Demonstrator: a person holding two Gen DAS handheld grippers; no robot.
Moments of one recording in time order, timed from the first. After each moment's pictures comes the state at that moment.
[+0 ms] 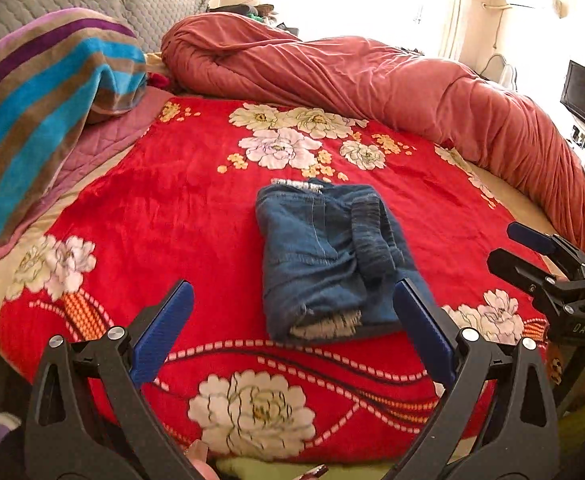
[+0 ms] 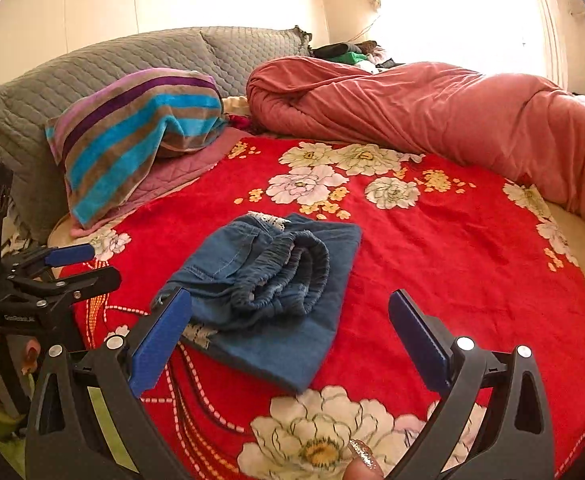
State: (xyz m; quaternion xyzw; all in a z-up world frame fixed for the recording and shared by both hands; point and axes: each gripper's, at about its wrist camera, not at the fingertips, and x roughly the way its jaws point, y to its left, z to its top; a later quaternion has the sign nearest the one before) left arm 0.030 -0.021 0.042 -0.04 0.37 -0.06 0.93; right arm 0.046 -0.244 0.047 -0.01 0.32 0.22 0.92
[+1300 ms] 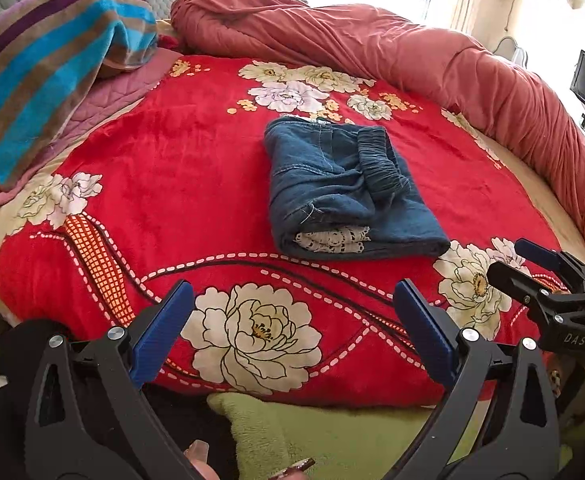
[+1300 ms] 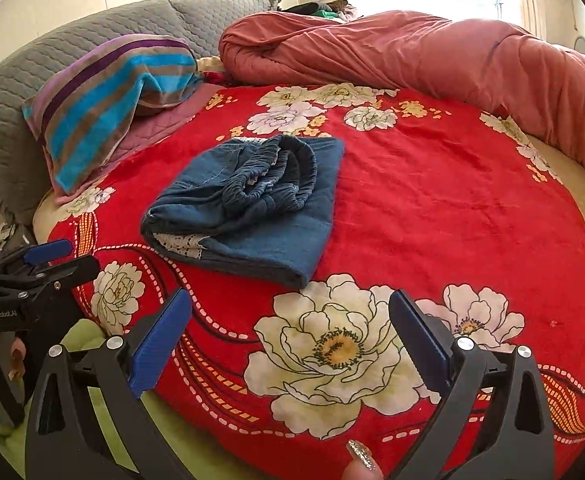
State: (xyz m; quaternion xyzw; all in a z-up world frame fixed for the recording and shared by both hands) left arm -0.008 -0.023 0.005 -0.04 0.42 -0.05 0.91; right arm 0.005 -0.243 -0.003 0.00 0.39 0.17 0.90
